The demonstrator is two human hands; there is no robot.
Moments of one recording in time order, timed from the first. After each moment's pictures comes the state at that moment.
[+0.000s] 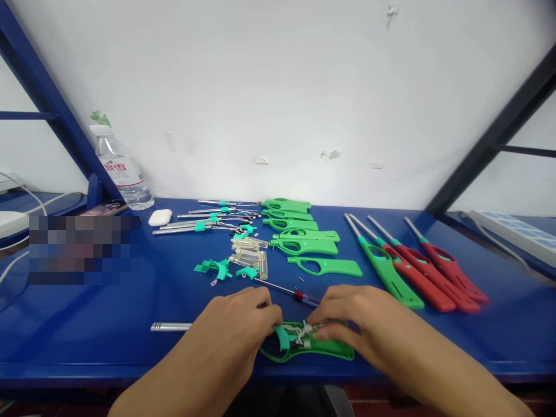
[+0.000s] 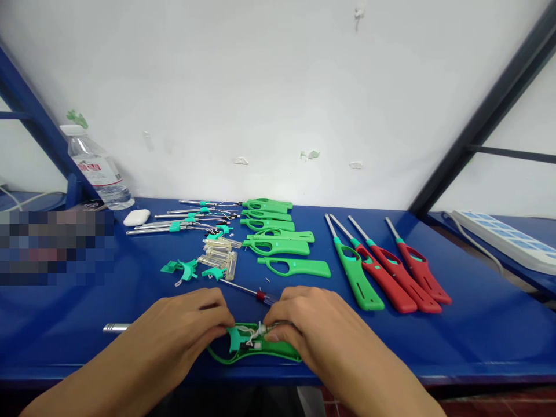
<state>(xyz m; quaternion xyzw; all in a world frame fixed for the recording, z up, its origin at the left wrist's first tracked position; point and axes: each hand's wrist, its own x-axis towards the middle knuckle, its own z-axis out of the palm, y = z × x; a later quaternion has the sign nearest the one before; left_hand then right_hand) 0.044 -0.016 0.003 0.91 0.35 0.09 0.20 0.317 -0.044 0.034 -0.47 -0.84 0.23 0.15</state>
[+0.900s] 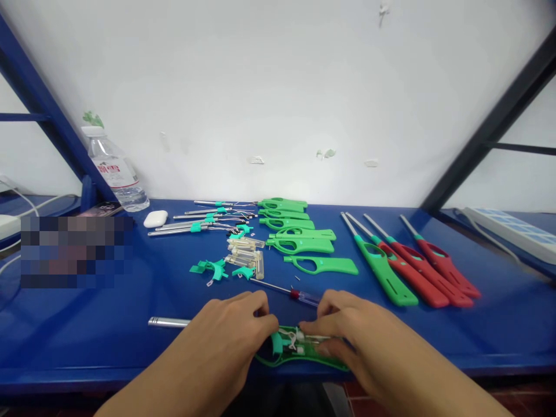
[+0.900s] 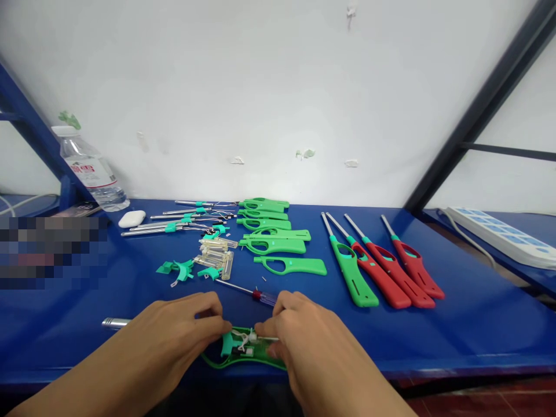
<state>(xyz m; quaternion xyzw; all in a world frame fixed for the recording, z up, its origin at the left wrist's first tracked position) 0.048 -0.026 0.017 0.93 0.36 0.04 0.12 0.303 -0.061 0.010 -0.55 -0.80 0.21 0.13</state>
